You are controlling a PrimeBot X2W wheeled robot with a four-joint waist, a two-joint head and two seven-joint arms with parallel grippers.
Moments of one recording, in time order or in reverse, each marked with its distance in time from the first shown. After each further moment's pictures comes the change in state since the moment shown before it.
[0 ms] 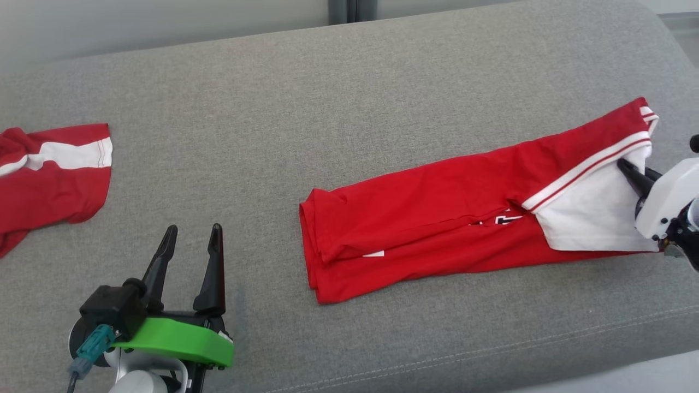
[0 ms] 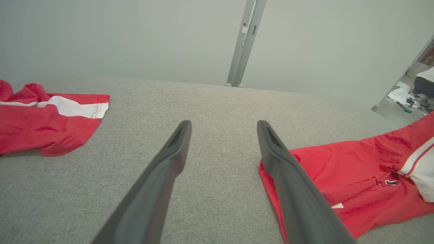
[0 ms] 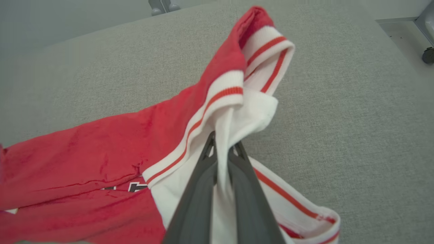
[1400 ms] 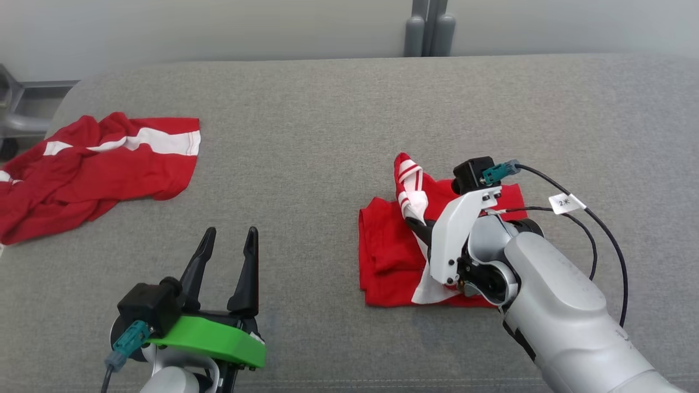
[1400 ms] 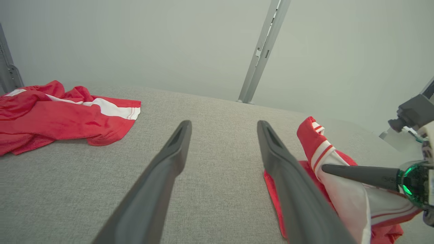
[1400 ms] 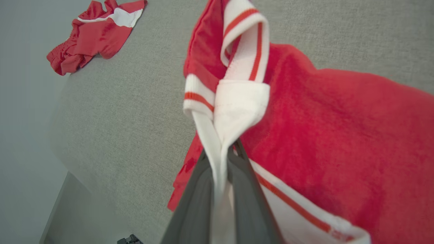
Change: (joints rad) left arm -0.016 -0.094 -0.022 0.068 0.012 -0.074 -0.007; right arm -0.013 0.558 0.022 0.006 -0.266 -0.001 0.206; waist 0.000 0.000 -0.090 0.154
